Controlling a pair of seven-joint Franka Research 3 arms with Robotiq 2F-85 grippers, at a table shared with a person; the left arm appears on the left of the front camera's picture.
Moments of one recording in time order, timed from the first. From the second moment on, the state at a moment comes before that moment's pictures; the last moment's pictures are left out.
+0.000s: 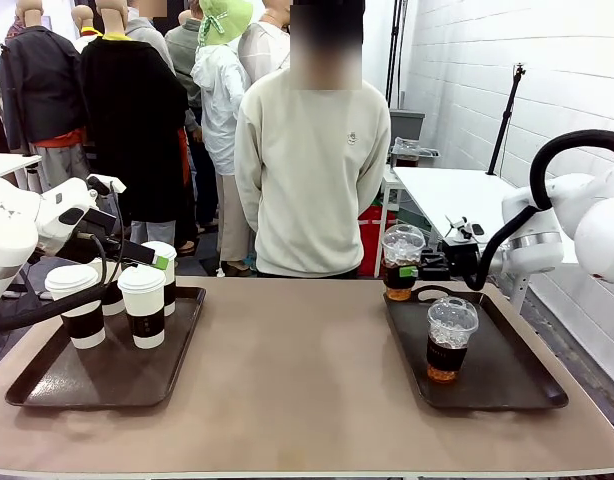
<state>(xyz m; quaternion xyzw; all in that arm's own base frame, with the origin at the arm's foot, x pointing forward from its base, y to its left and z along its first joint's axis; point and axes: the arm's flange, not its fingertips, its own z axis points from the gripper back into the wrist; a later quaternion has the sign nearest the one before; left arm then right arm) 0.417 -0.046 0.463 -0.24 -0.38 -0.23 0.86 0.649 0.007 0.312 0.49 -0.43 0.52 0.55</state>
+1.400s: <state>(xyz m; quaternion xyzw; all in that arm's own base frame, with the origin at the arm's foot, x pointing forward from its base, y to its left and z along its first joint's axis) 0.417 -0.046 0.463 -0.24 -0.38 -0.23 0.86 0.609 -0.042 0.236 0.49 -0.46 0.50 0.55</state>
